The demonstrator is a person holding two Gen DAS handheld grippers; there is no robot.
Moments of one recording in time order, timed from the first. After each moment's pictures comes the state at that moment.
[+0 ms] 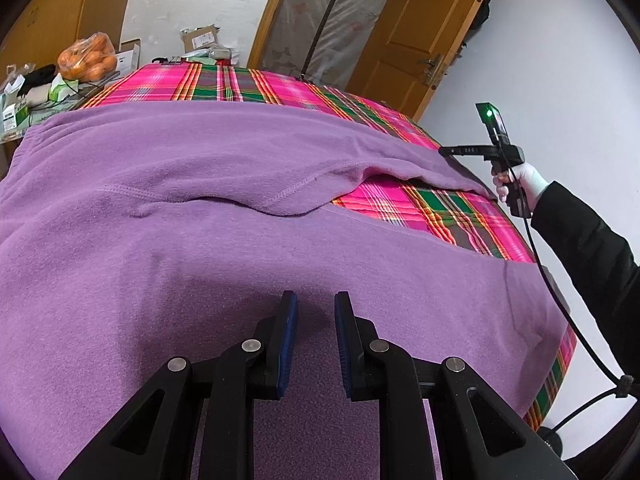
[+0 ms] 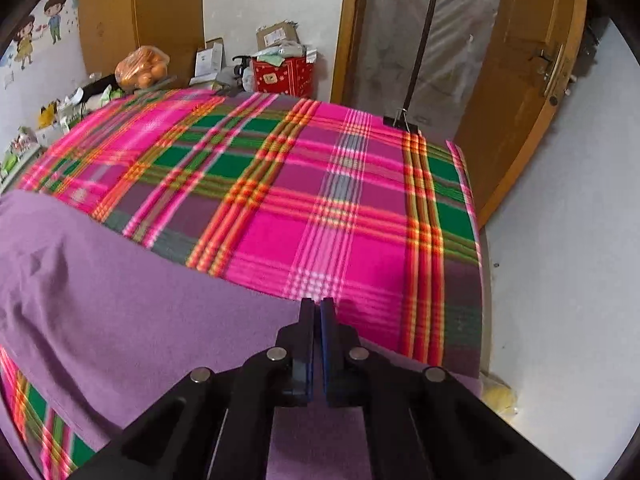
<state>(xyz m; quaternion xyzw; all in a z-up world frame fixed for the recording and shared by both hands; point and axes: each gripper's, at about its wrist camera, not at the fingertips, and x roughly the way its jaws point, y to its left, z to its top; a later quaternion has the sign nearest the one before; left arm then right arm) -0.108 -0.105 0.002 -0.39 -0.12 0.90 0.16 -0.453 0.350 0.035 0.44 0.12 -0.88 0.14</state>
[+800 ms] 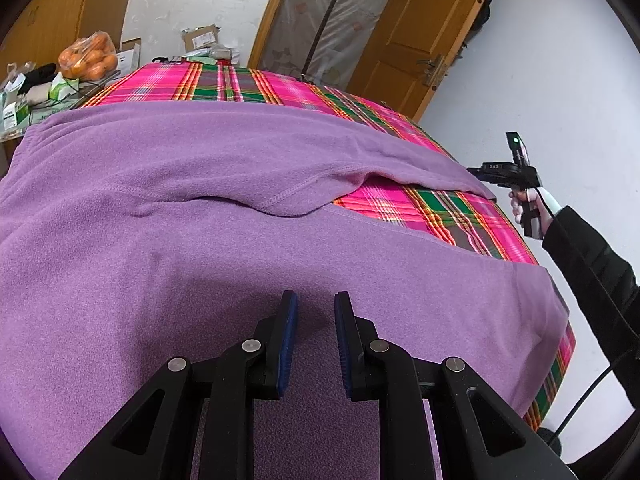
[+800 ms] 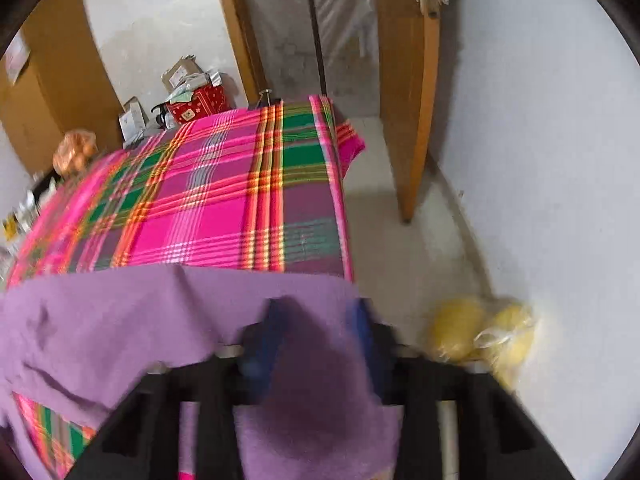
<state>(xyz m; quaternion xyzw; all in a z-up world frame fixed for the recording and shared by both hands) -0.107 -0.105 0.002 -0.39 -0.12 0.90 0.15 -0.426 0.476 0.028 0.46 -0.05 -0.89 0.03</state>
